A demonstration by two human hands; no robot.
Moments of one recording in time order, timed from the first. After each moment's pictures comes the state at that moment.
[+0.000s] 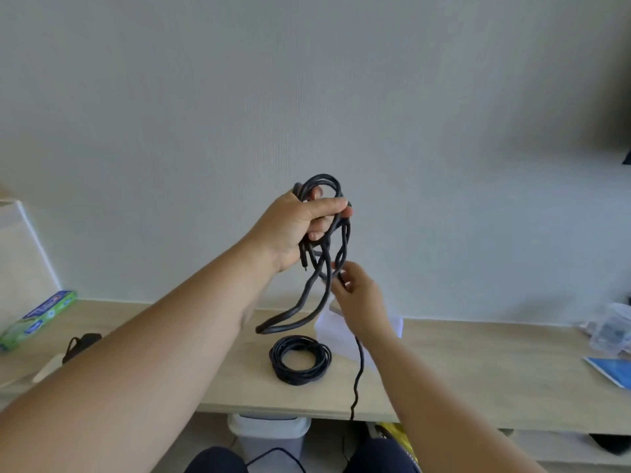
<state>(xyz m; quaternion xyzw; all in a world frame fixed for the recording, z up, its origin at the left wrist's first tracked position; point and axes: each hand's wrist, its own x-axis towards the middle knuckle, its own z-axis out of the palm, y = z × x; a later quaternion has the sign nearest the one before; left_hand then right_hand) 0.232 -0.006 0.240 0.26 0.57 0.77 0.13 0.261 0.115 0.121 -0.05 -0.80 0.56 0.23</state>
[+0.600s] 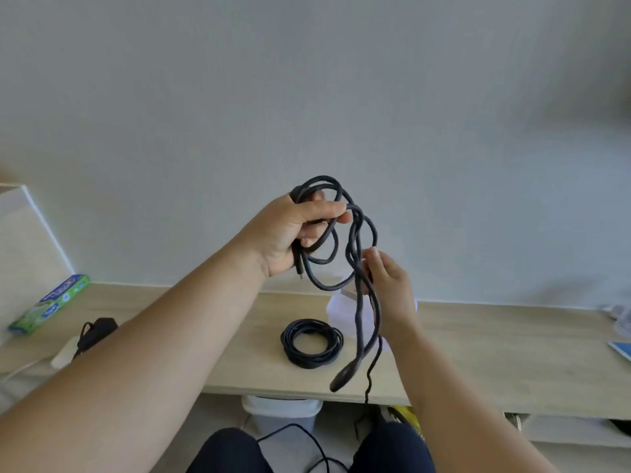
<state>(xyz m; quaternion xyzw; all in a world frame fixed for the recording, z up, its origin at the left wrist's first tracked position) 0.216 -0.027 0.219 0.24 0.59 0.74 0.20 0.254 0.123 0.113 -0.09 -0.66 0.71 0.22</state>
